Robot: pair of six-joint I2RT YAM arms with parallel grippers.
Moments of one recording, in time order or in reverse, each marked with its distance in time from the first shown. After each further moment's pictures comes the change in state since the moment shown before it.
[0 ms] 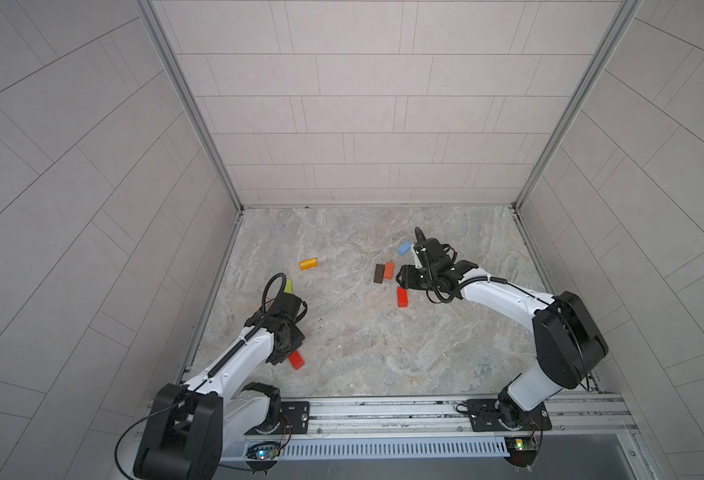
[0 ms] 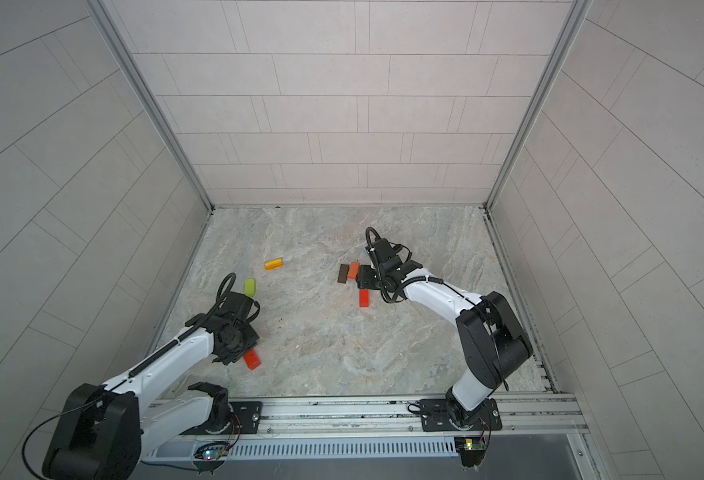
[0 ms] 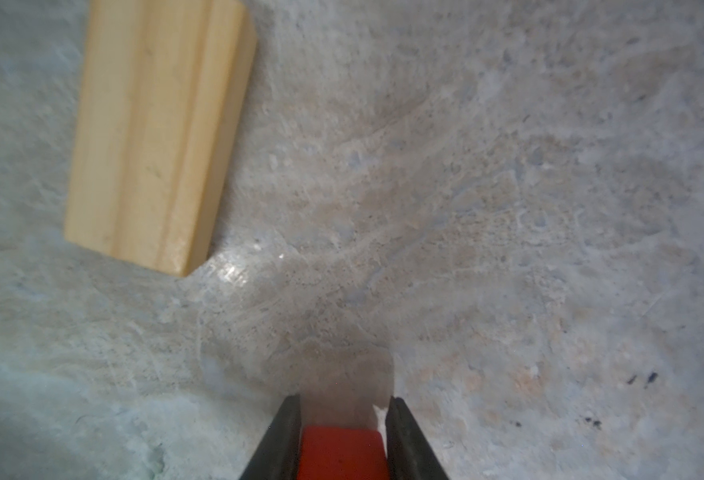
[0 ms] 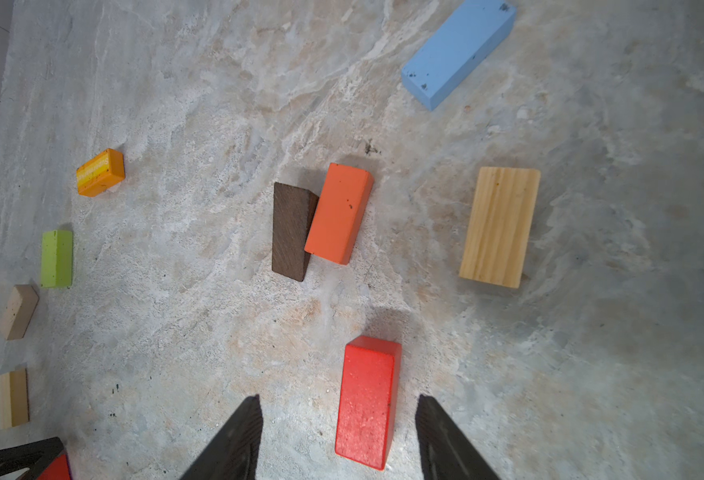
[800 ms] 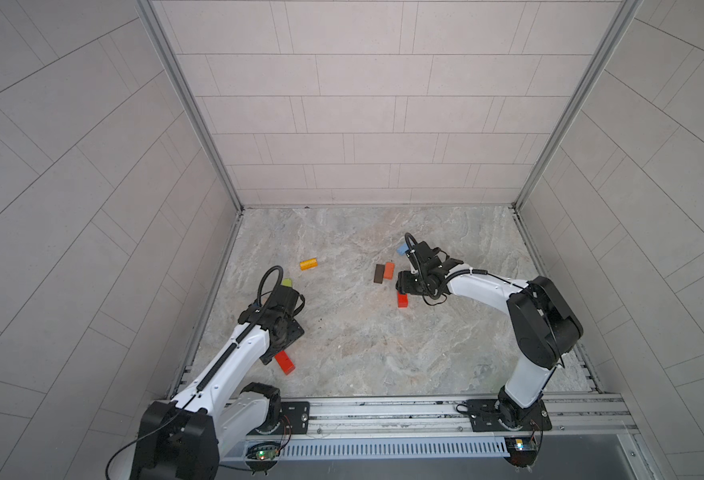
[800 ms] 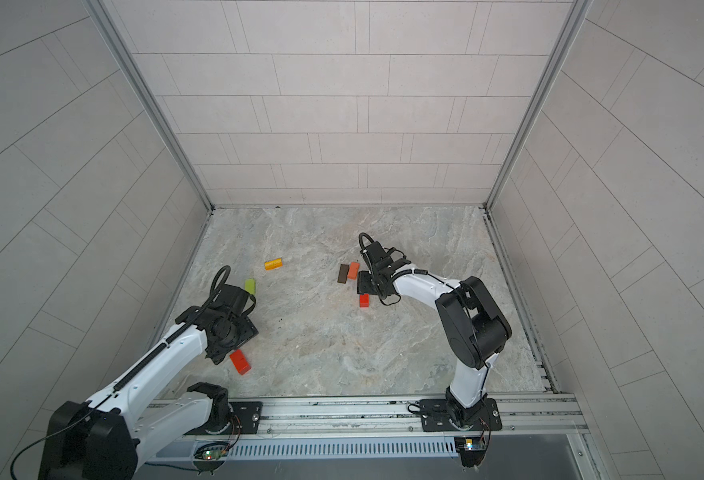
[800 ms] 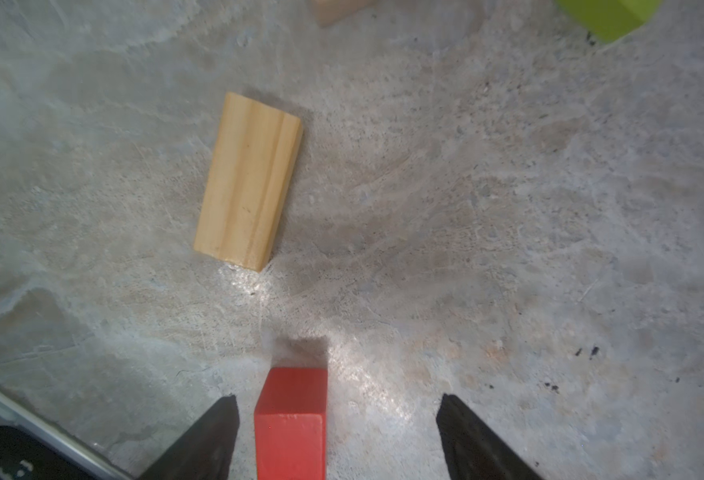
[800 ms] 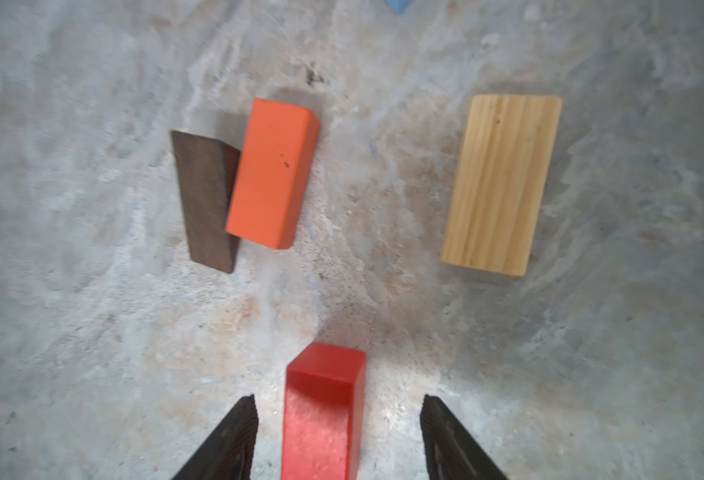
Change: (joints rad) left arm 0.000 -0.052 0.103 -0.171 -0.070 0.016; right arm 0.002 0.131 0.055 -0.036 0.014 -0.002
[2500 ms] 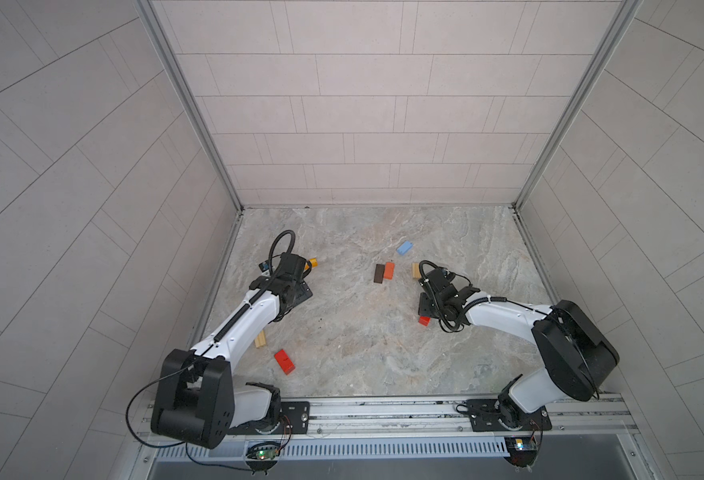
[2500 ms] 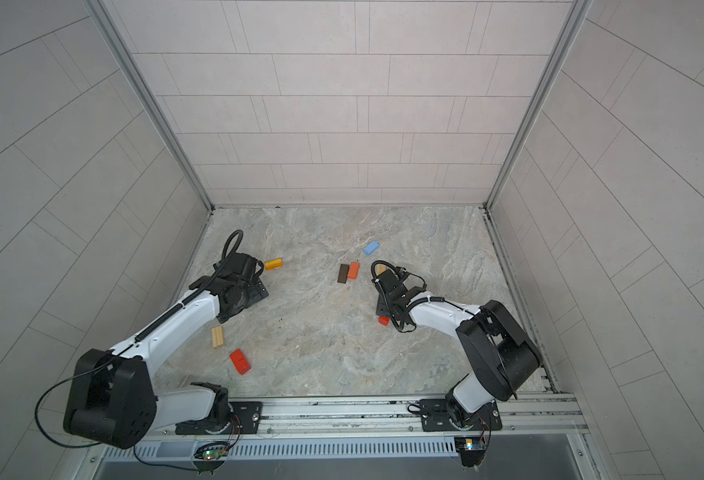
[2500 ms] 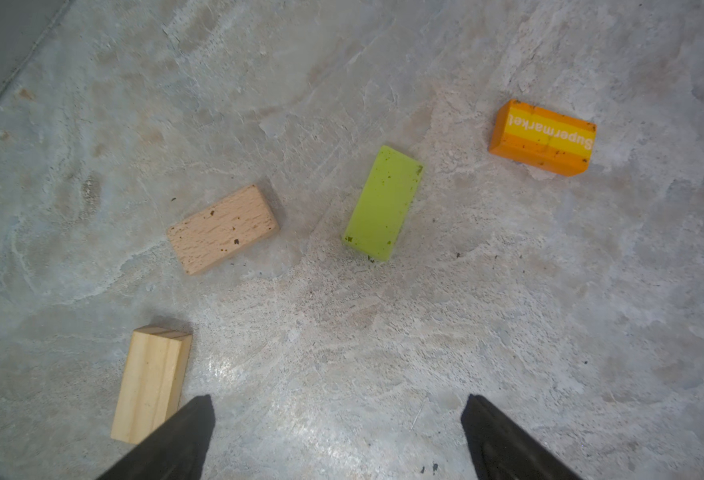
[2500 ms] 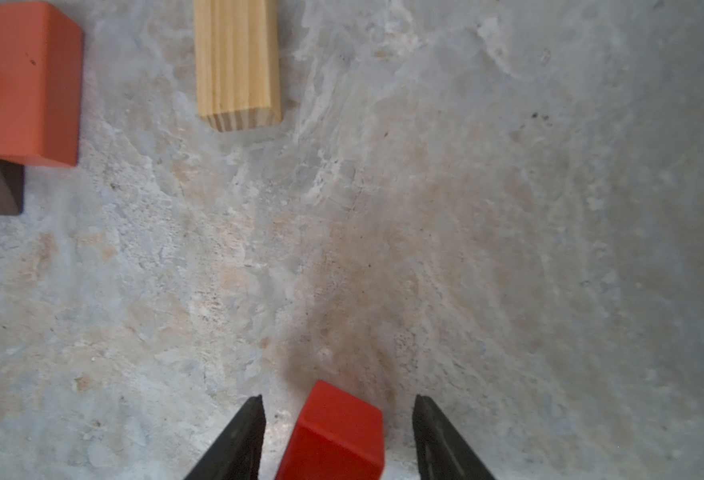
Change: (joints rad) left arm 0.008 0.246 0.253 0.204 -0.126 0.169; right arm 0.046 -0.175 -0.333 0.048 0.248 0.170
